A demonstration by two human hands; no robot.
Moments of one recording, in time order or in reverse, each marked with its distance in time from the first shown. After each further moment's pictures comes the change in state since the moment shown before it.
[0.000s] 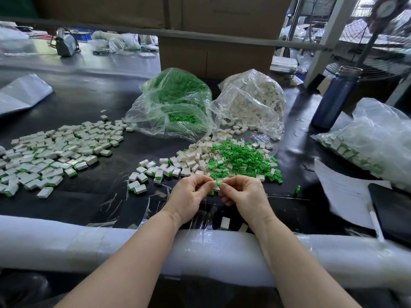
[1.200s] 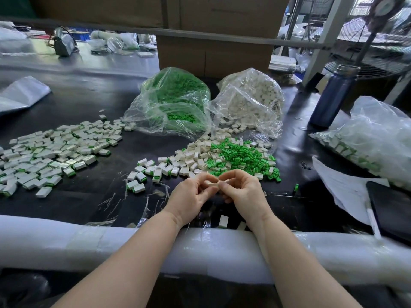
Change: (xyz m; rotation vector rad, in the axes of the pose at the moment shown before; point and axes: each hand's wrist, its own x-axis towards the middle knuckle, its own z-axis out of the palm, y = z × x) left_hand -0.003 0.000 0.004 0.082 -0.053 0.031; right_hand 0.000 -0.002 0.000 -0.005 0.005 -0.013
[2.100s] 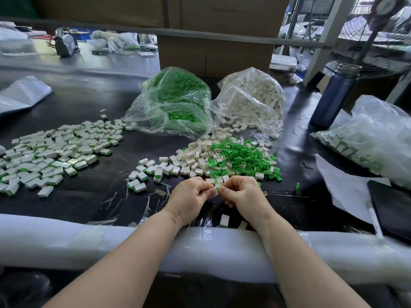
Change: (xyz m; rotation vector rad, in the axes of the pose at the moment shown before) left_hand -0.001 0.001 -0.002 0.223 0.015 0.043; right_hand 0.003 0.002 -0.002 -0.188 -0.081 0.043
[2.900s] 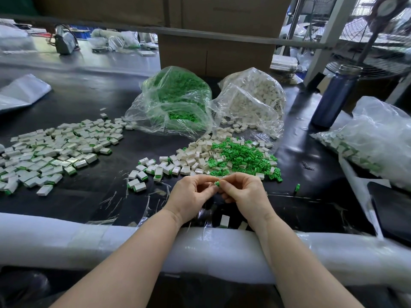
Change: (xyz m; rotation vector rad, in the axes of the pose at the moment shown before) left_hand -0.001 0.004 0.001 -0.363 0.033 -0.110; right_hand -0.002 -0.002 0.002 0.237 0.059 -0.054
